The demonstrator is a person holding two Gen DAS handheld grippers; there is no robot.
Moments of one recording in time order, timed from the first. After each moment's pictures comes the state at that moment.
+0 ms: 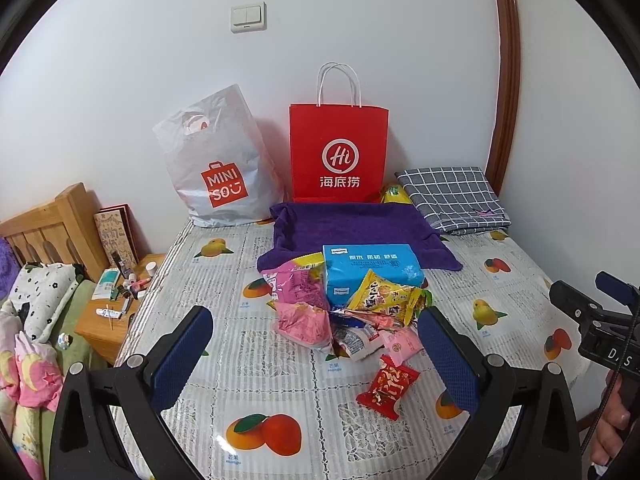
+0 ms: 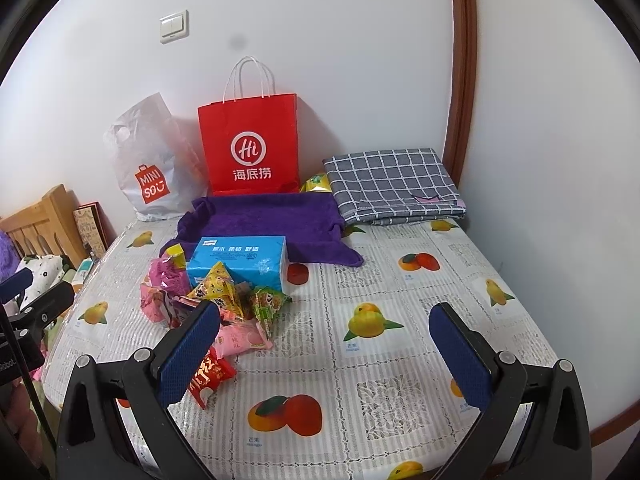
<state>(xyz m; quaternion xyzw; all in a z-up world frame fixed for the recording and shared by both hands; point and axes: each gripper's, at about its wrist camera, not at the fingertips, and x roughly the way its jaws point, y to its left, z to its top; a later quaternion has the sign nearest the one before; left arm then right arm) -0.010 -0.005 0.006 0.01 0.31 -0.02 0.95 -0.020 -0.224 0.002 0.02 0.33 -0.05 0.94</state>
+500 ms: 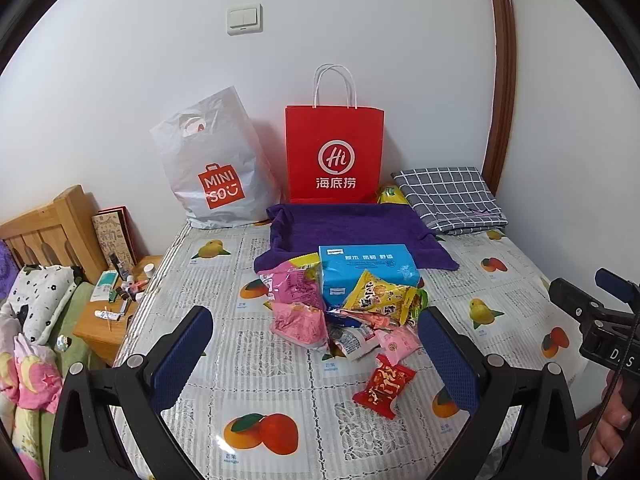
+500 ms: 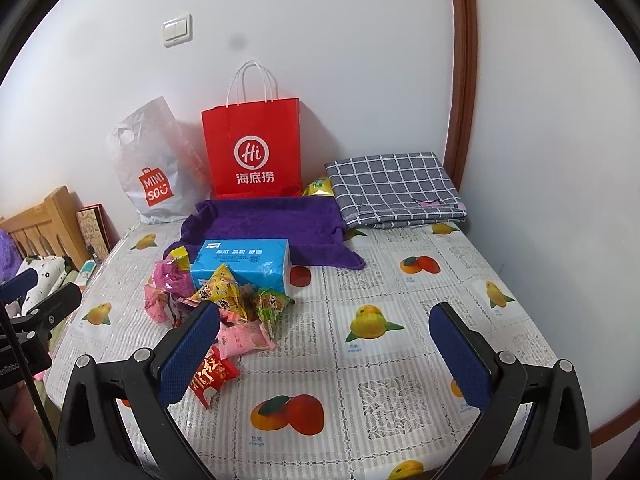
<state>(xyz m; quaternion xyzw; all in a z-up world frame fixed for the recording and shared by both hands) -0.015 -0.006 0.004 0.01 0.30 -0.03 0.95 -0.025 -0.223 0.006 0.02 0.32 -0.04 0.95</state>
